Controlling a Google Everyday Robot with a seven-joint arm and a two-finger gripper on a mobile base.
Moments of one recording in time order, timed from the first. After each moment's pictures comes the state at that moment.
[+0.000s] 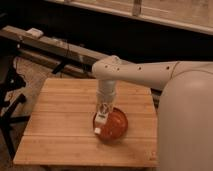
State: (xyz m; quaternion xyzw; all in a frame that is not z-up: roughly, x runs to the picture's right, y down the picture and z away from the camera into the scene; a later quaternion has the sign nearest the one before) arm 0.008 0.120 0.758 -0.28 0.31 0.71 0.57
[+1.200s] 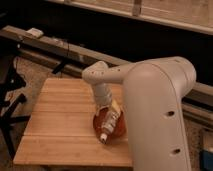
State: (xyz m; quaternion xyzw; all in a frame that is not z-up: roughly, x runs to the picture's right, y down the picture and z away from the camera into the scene) arm 0.014 0.147 0.790 -0.21 0.43 0.67 0.56
